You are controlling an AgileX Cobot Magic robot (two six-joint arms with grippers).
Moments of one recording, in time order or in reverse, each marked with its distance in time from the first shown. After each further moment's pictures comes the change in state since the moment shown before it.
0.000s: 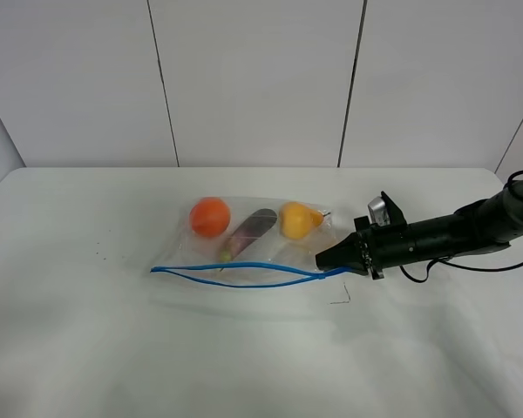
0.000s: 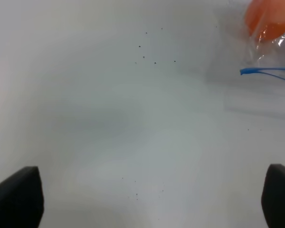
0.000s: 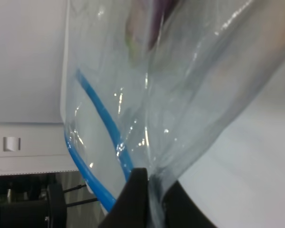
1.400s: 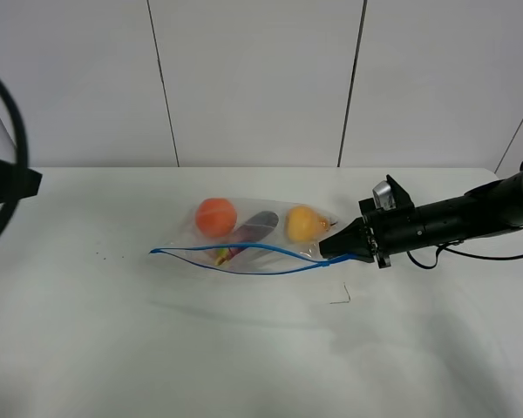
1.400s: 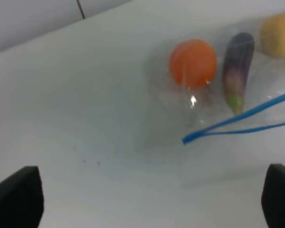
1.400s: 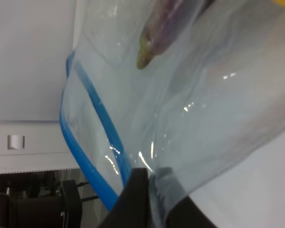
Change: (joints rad) left arm -0.219 0.896 -0.414 -0.112 -0.353 0.331; right arm 0.000 -0.105 0.000 -0.055 0.004 0.112
